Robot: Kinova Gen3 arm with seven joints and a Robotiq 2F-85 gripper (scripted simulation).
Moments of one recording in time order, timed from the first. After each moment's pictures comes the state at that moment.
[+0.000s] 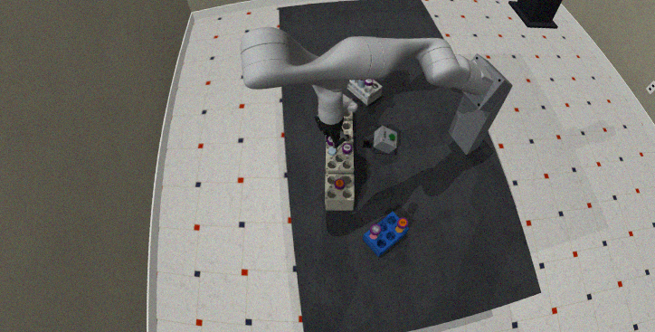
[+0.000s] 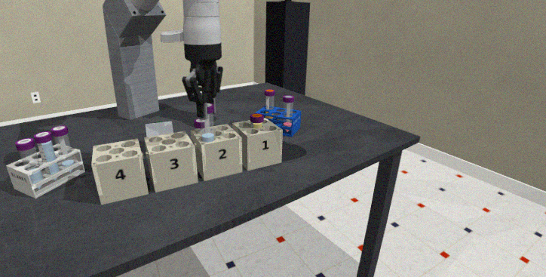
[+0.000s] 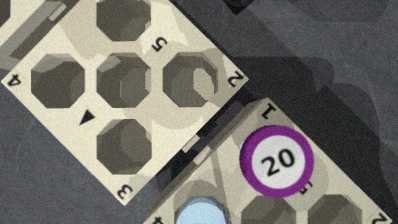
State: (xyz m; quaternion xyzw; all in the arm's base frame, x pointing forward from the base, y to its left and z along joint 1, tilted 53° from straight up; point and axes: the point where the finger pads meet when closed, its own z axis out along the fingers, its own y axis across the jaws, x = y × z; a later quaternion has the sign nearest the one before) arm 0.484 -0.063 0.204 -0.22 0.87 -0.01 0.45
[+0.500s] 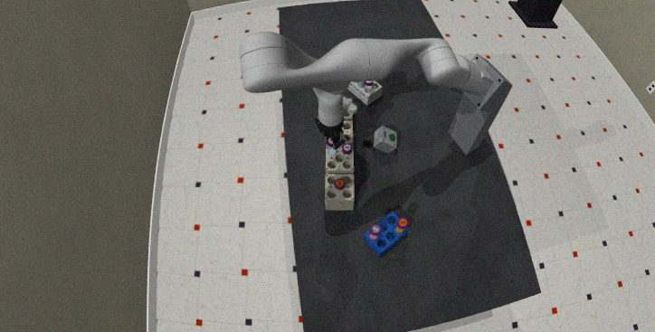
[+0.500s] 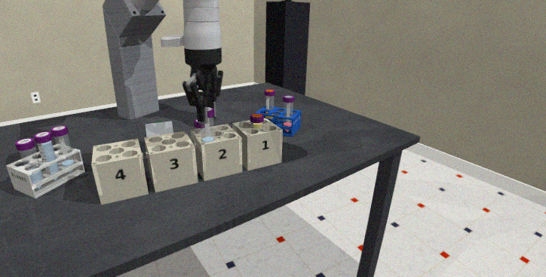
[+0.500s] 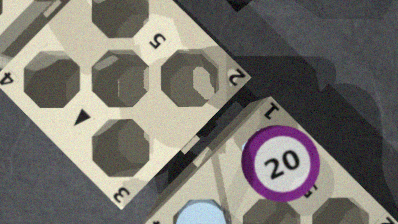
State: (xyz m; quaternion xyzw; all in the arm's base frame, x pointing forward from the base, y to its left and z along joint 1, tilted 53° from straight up) arm 0.491 -0.061 0.198 -0.22 0.87 -0.01 0.45
